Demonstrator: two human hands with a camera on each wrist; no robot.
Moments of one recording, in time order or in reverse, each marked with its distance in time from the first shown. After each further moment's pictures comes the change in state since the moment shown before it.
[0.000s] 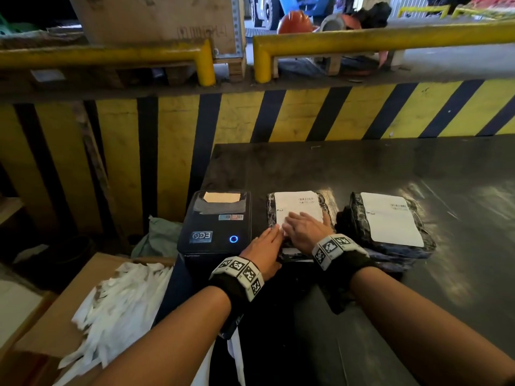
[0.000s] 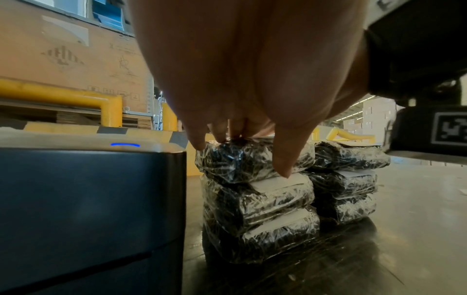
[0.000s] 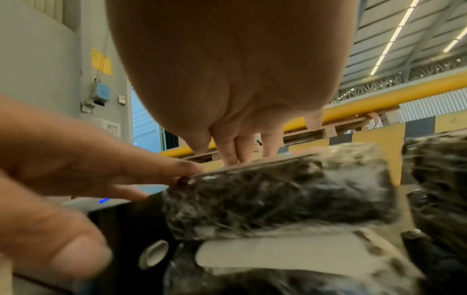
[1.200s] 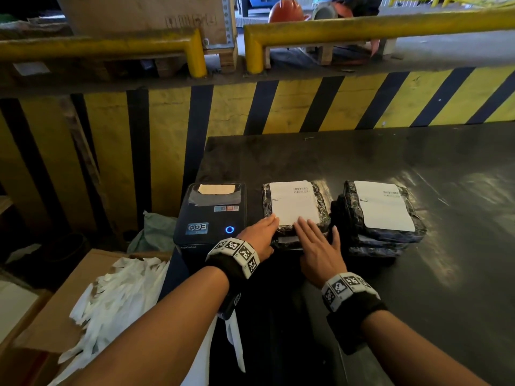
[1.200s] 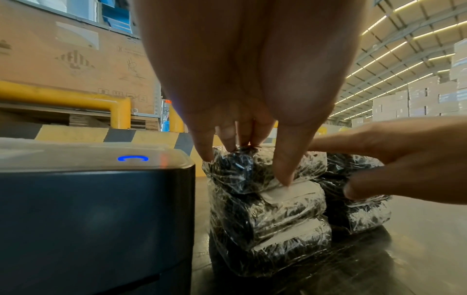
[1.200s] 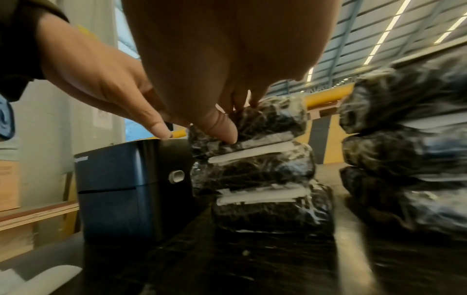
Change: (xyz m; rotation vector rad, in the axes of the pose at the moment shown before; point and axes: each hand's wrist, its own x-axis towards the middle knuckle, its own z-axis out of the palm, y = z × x) left_hand 0.001 -0.004 -0.014 0.018 -0.079 0.018; right_hand -0.057 0.019 0.063 -0.031 0.223 0.030
